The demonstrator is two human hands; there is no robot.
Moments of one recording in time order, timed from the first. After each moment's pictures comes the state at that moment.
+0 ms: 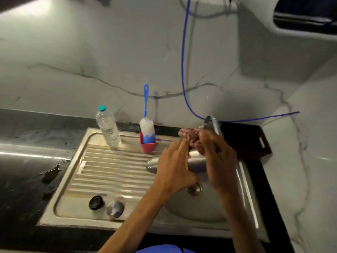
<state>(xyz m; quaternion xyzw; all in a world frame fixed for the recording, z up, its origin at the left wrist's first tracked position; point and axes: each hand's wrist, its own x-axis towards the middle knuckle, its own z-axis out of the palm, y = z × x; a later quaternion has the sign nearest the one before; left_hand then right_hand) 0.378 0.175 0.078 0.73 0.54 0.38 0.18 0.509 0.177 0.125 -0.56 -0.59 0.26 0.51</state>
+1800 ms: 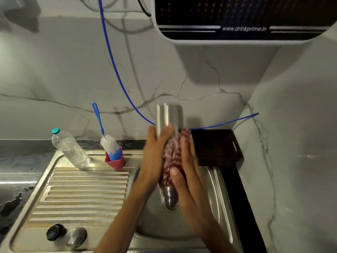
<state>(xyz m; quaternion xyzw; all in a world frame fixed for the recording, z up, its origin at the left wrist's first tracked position) 0.516 0.218 0.154 0.42 0.52 0.53 0.52 0.621 0.155 0.134 -0.45 -0.66 0.32 0.52</state>
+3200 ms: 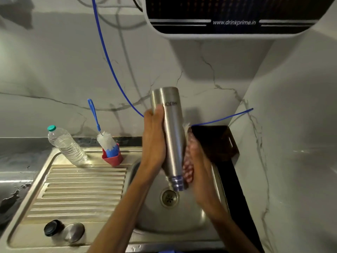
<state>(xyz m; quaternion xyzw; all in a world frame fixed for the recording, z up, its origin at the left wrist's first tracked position) 0.527 0.227 0.175 0.46 0.52 0.52 0.51 0.642 0.169 0.142 -0.46 -0.43 0.52 0.57</state>
